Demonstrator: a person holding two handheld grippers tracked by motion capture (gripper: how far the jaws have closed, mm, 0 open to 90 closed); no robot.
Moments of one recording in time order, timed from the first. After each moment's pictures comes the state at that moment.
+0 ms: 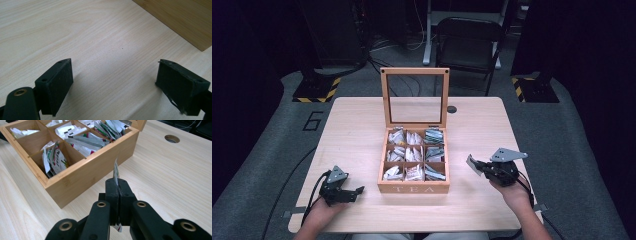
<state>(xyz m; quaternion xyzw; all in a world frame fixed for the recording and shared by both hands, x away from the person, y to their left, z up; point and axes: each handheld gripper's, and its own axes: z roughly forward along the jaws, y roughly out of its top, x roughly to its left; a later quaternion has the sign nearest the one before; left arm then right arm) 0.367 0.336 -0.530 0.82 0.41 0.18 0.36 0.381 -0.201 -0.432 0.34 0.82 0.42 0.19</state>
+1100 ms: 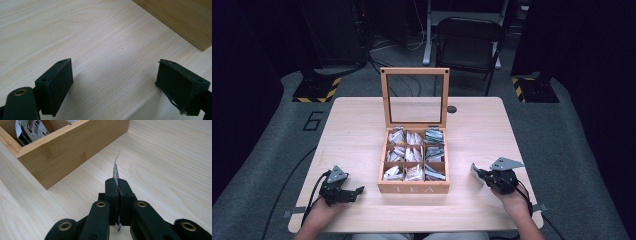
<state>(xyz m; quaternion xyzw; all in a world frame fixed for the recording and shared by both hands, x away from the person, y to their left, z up) 0.367 0.336 -0.530 0.82 0.41 0.18 0.36 0.376 -0.211 -0.473 0.37 0.82 0.39 0.19</state>
